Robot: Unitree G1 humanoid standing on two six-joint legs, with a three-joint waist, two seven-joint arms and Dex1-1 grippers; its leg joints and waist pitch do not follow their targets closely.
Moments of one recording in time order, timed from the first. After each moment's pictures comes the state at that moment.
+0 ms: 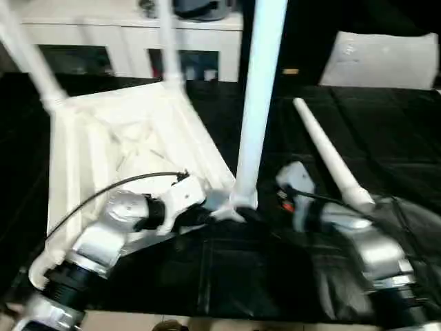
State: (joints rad) left arm -0.38 0.51 -0.34 0.16 0.00 0.26 -1.13; right arm -0.27 -0.41 0.16 0.06 0.21 0.37 0.98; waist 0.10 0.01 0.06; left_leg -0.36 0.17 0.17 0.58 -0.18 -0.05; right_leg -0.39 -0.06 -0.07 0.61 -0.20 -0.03
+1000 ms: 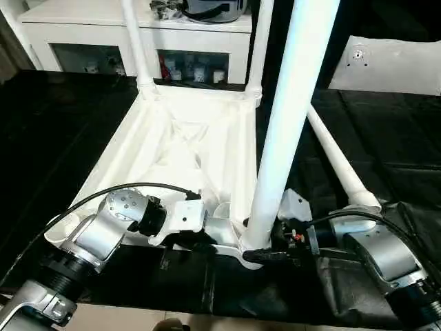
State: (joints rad) left arm -0.43 0.55 -0.44 0.22 -0.01 0.05 -1.35; right arm -0.28 -0.49 0.31 0.09 0.21 0.26 1.23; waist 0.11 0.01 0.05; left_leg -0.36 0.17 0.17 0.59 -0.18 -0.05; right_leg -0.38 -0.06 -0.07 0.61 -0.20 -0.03
